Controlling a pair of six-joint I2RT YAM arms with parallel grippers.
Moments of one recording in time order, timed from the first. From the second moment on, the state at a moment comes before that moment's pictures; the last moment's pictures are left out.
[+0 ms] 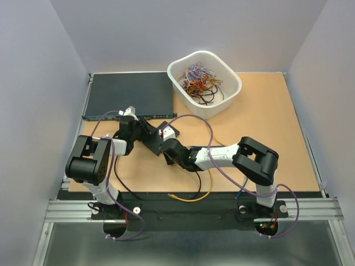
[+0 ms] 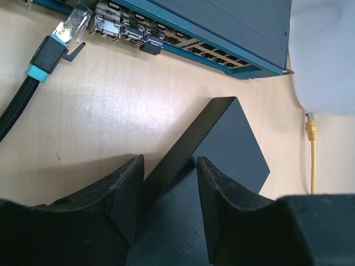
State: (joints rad) left arm -0.20 1.64 0.56 0.52 0.21 -0.74; right arm 1.11 1.92 1.08 0.16 0.36 0.41
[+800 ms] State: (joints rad) left arm -0.20 1.65 0.56 0.54 0.20 -0.74; right arm 1.11 1.92 1.12 0.10 0.36 0.41
